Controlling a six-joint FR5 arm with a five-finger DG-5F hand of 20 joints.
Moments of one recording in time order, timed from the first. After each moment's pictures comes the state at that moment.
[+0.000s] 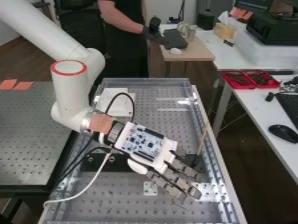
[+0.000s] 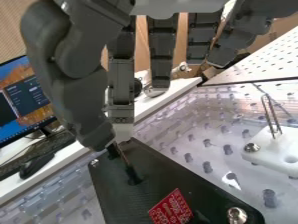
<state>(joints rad) 1.44 -2.19 -1.67 -2.60 -1.28 -0.31</state>
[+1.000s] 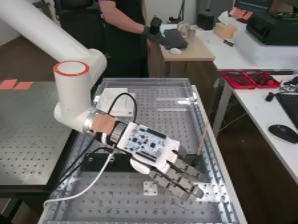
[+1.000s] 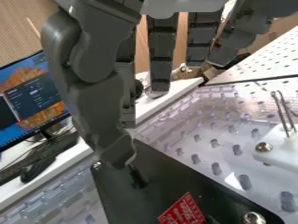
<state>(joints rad) 1.44 -2.20 -1.66 -2.59 -1.27 -0.30</state>
